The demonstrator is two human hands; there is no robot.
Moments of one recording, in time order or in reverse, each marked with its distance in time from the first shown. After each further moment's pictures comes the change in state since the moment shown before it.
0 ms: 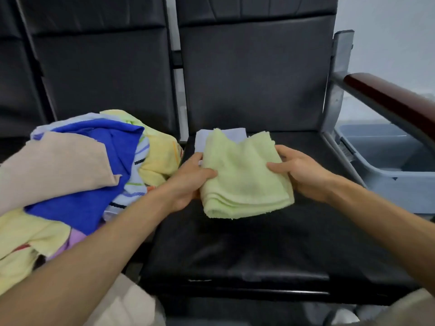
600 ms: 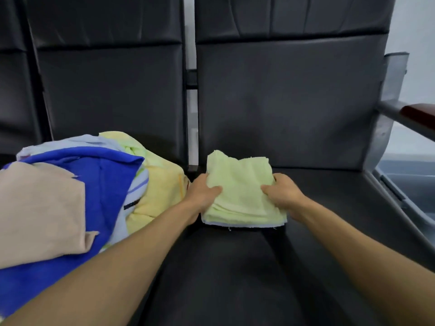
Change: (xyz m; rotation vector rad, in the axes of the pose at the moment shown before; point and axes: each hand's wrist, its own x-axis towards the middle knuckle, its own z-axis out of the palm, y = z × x) left_hand 0.166 -0.026 -0.034 0.368 0.212 0.005; right_hand 0.172 0.018 0.022 -0.490 0.269 0.103
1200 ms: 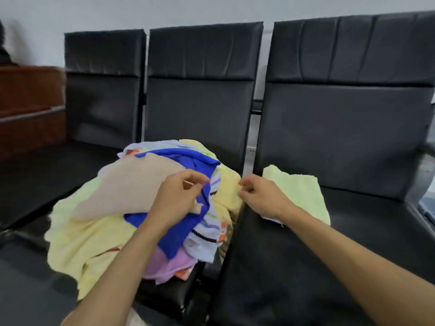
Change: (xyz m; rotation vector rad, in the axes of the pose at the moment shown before) left_hand -0.200 -0.016 -0.171 -0.137 0.402 0.324; right_hand -0.144 -0.128 0.092 -0.410 -0.147 -0.550
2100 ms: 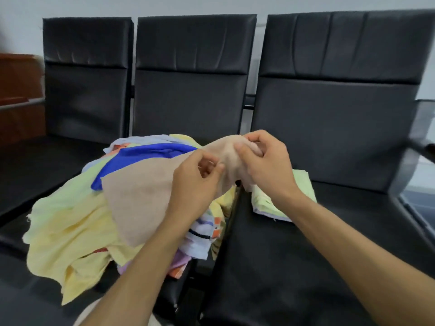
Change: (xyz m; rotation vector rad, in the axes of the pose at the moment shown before) left_hand -0.002 0.026 0.043 0.026 0.144 0.207; right_hand -0.020 -0.036 -0.031 0.565 0.528 -0.152
